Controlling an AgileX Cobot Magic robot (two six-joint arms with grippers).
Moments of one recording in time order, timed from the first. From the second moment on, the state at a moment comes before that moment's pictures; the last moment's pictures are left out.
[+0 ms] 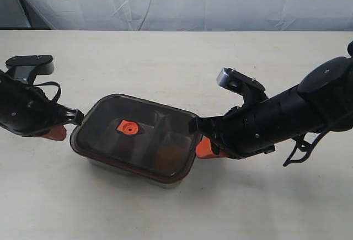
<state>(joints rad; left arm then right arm) -0.23 1.53 -0.77 -0.30 0.61 0.11 0.62 1.62 -0.69 1.20 0.55 -0.67</state>
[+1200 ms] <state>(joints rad) -0.24 1.52 -0.77 -0.42 0.64 0.21 0.62 1.46 -0.69 1.11 0.41 -0.67</state>
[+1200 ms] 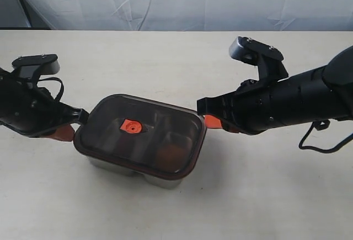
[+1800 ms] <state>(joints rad) -0.19 1.40 -0.79 -0.28 0.62 0.11 0.62 1.50 -0.69 0.83 0.46 -0.37</state>
